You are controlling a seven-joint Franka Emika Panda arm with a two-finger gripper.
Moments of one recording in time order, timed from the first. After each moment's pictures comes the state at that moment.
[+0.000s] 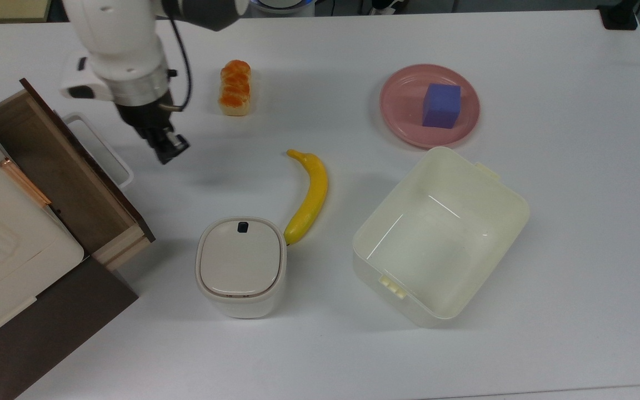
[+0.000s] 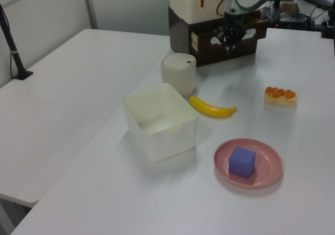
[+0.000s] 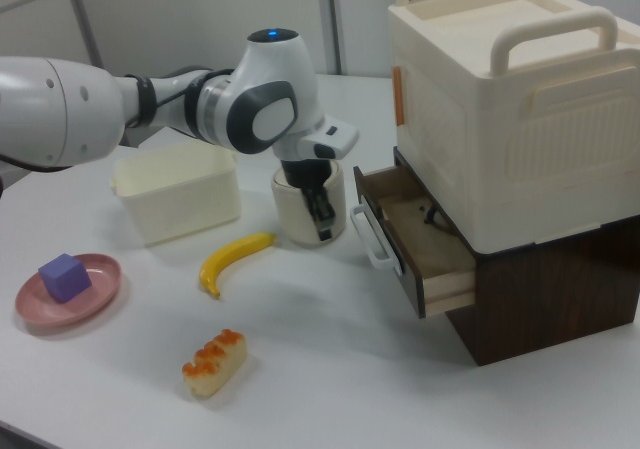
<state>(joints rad) -0.16 0.33 -0.06 -1.64 -0.02 2.08 0.52</state>
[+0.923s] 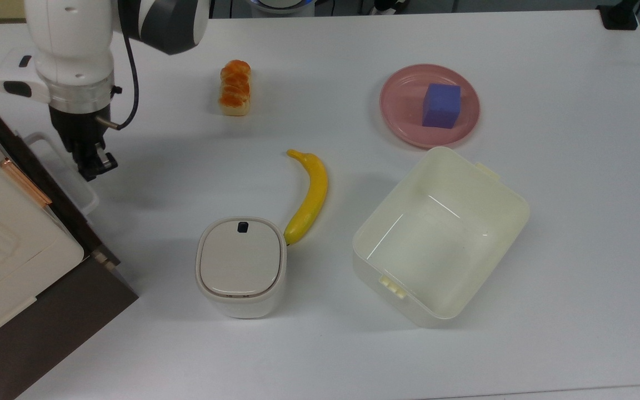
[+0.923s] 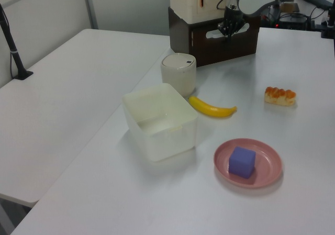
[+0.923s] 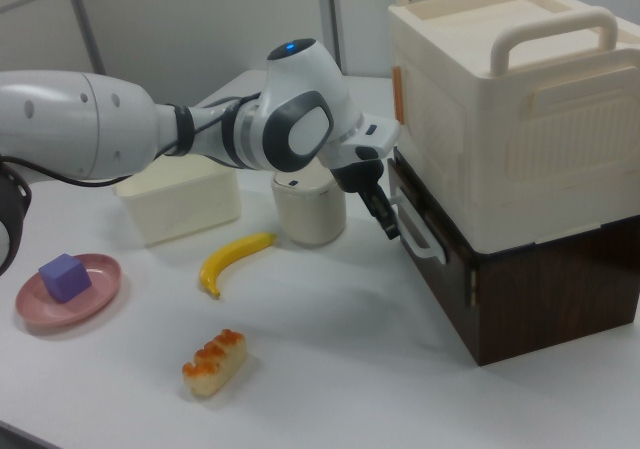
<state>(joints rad) -0.18 0.41 -0.15 -1.59 -0.19 2.29 0.58</state>
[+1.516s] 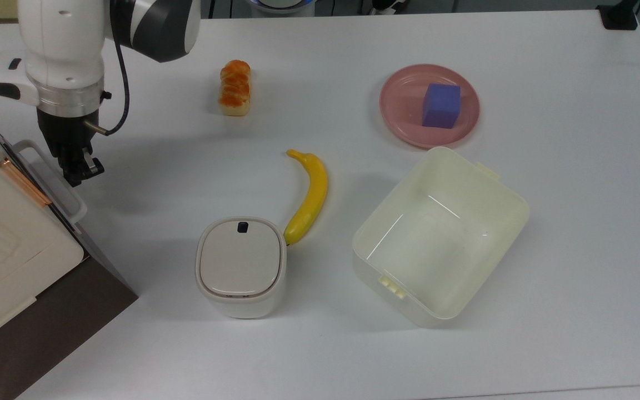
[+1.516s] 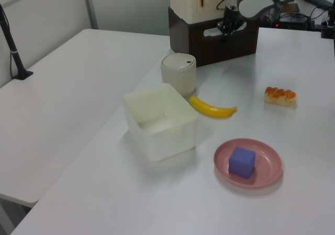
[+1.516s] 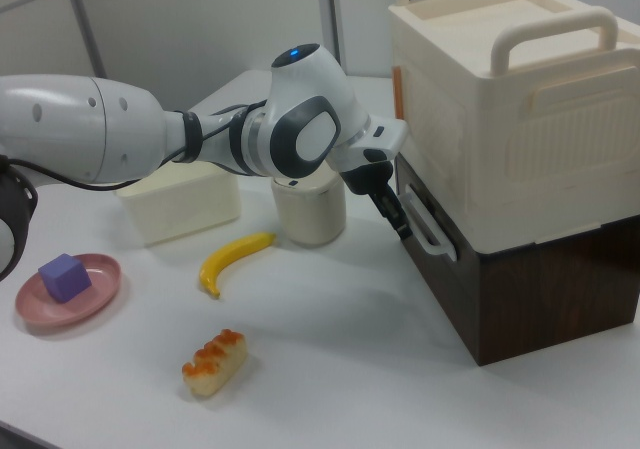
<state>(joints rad) -0.18 0.43 -0.17 -1.58 -0.21 2.35 0.59</state>
